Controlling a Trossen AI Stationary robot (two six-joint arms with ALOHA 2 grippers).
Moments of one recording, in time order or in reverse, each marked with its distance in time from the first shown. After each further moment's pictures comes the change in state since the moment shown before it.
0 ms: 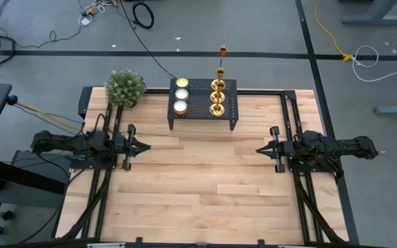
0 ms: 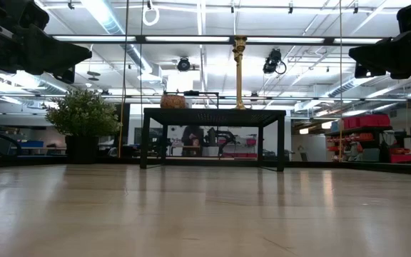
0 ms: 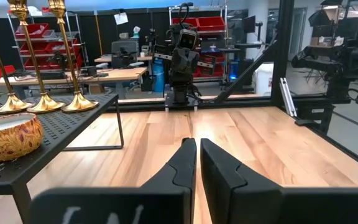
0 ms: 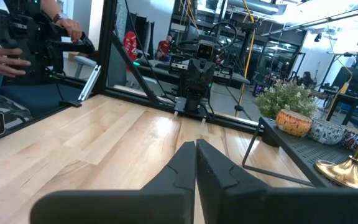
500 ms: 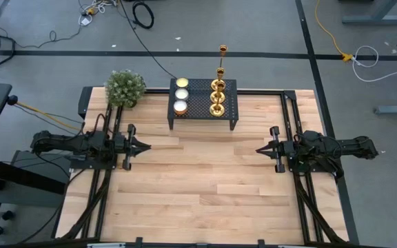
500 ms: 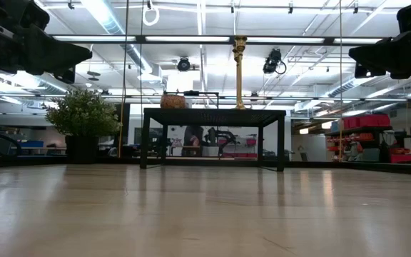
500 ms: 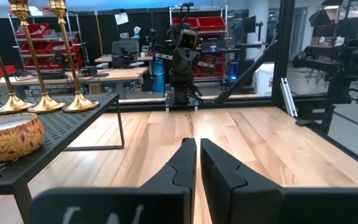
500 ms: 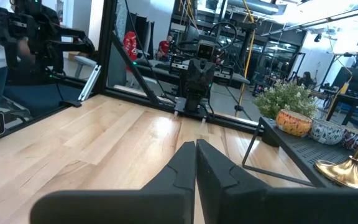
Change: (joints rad) left arm 0.000 0.005 -0.002 0.021 0.000 -0.008; right arm 0.000 0.000 0.000 0.000 0.000 0.000
